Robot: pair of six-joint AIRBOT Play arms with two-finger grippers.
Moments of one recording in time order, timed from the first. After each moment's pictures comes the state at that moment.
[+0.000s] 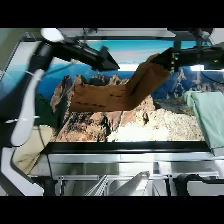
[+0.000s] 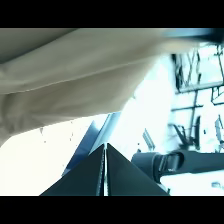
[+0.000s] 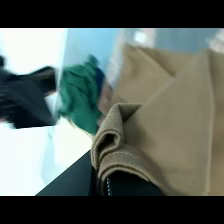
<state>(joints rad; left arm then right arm) -0.25 -1.85 2.08 0.47 -1.50 -1.35 -0.06 -1.55 1.57 -0.36 1.33 1.27</state>
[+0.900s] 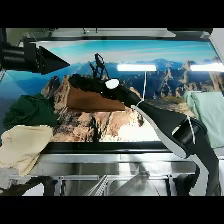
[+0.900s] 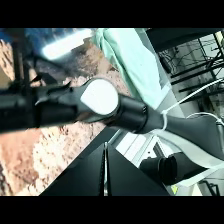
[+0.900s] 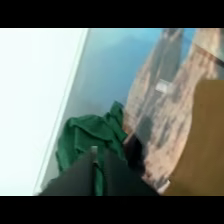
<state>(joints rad) 0.08 -1.25 1.45 0.44 -1.50 -1.19 0.68 -2.01 1.79 -0.11 0.40 1.06</state>
